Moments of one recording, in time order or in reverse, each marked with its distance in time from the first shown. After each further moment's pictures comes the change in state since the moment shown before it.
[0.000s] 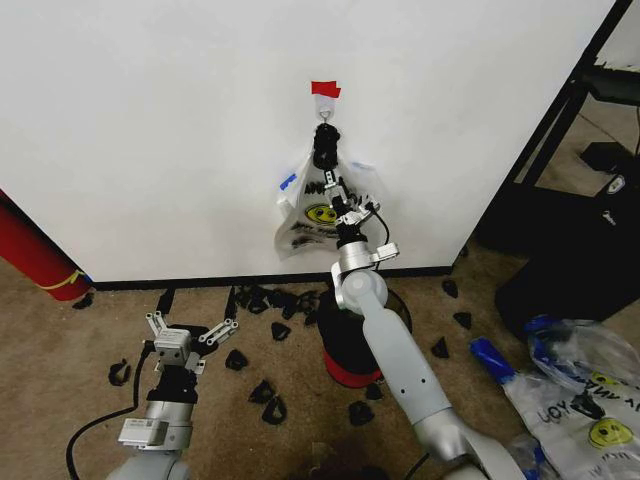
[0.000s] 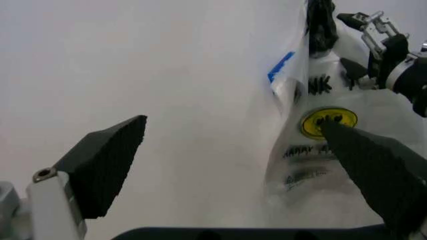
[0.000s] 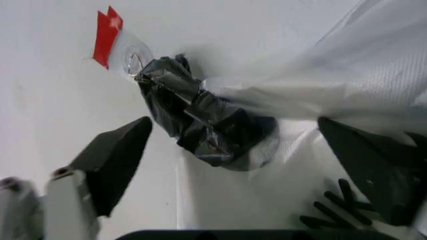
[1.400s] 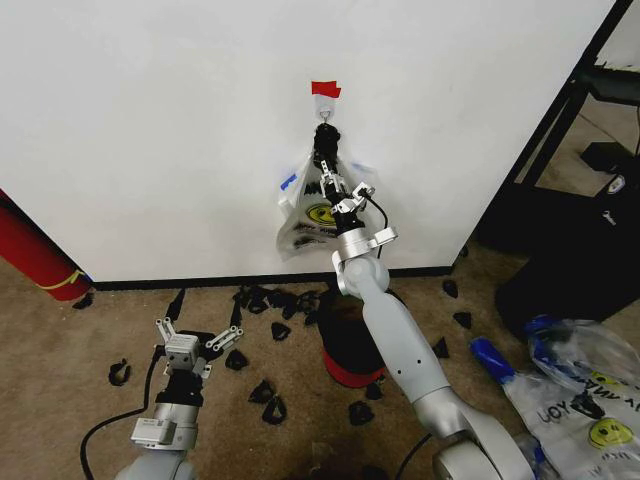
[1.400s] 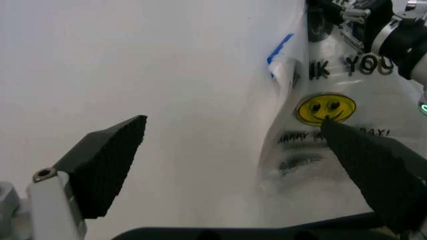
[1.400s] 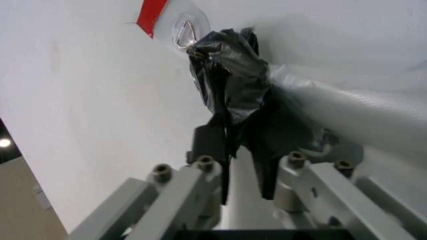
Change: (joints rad) left arm -0.008 0.008 0.001 0.054 0.009 -0.028 0.001; right arm 0.065 -0.002 -0.015 -0.050 -0.090 -0.005 -0.079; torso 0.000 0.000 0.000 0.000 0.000
